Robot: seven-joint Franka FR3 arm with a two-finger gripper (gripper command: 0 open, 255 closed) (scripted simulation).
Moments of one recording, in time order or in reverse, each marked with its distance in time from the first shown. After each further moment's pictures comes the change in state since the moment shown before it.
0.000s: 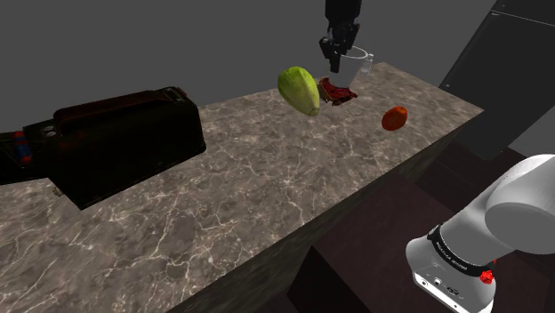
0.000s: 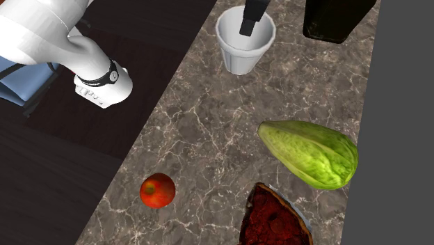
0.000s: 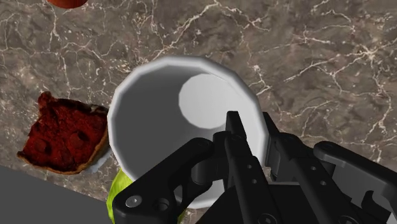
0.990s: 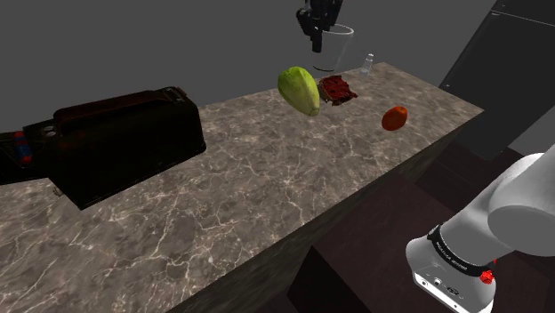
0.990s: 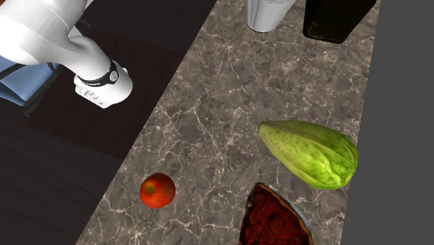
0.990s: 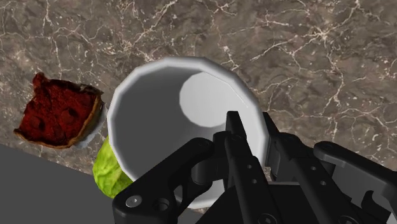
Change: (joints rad) arm 0.054 0.143 0.074 0.300 -0.012 -0.181 0.106
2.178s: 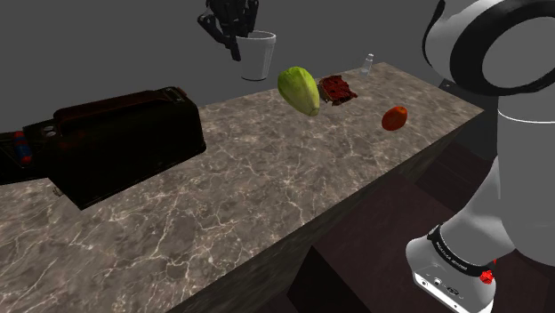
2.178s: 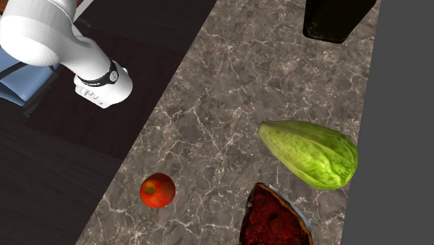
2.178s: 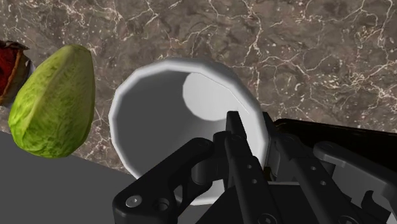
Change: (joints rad) arm 0.374 0.612 -0.021 0.837 -0.117 -0.276 0.249
